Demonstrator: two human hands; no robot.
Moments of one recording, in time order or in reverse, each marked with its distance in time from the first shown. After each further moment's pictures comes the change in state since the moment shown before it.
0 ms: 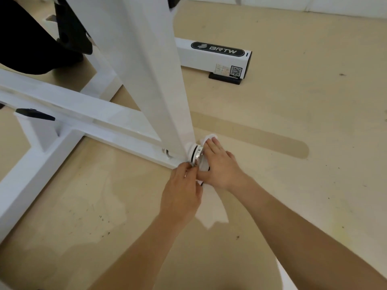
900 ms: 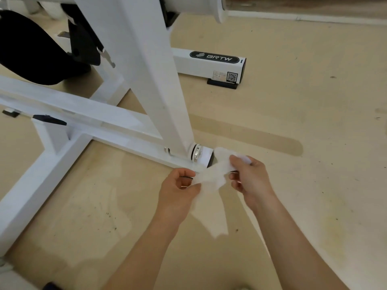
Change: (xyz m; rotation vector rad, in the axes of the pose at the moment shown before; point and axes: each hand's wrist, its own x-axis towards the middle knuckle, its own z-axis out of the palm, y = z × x) left_hand -0.031 0.035 -0.056 -1.021 -0.046 -0.640; right_hand -0.083 -0.006 -0.032 1.389 0.379 0.530
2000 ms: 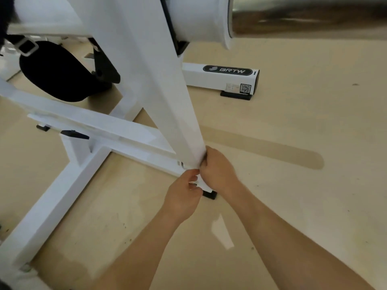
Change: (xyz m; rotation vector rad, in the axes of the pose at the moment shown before) left_hand 0.029 0.024 -0.014 0.514 -0.079 0.103; right_hand 0.045 0.001 0.092 -0.971 -0.163 -0.499
